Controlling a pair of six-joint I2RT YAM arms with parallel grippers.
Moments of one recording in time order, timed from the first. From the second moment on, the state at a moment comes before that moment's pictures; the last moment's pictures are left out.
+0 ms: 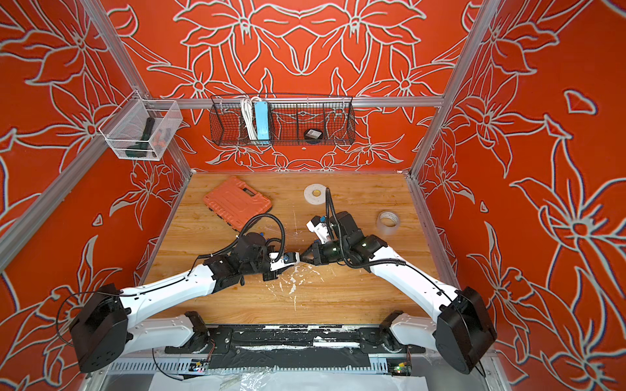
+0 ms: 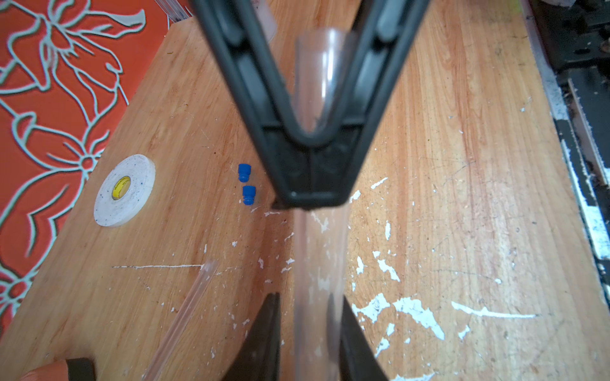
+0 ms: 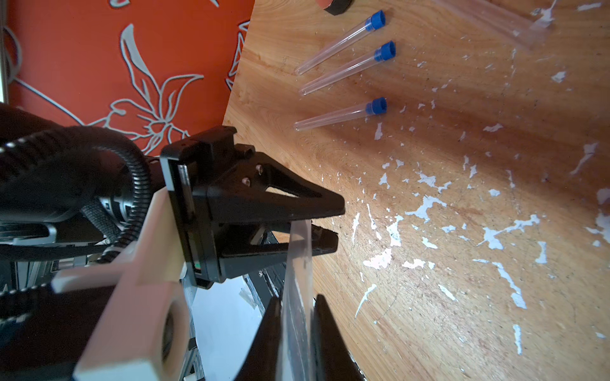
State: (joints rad) left arm -0.74 1.21 0.64 -0.07 0.27 0.65; right arm 0.65 1.22 0.86 -0.42 -0.71 0.52
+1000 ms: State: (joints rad) left arm -0.61 1.02 0.62 0.08 0.02 0.32; right arm 0.52 1.17 1.08 -0.64 -0.30 0.03
